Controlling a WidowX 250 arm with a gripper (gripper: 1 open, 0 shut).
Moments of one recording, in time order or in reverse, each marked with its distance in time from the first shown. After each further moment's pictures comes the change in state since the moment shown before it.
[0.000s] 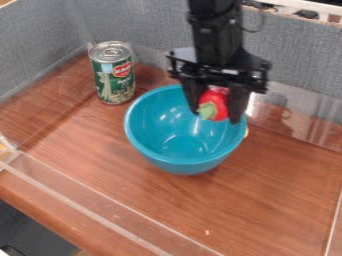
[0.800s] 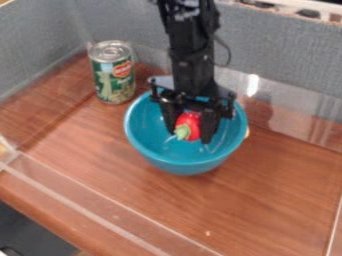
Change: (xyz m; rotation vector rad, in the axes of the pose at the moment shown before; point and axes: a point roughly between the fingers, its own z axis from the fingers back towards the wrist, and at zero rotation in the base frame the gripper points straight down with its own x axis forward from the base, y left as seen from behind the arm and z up) arm 0.004 0.039 -0.054 0.055 0.101 0.045
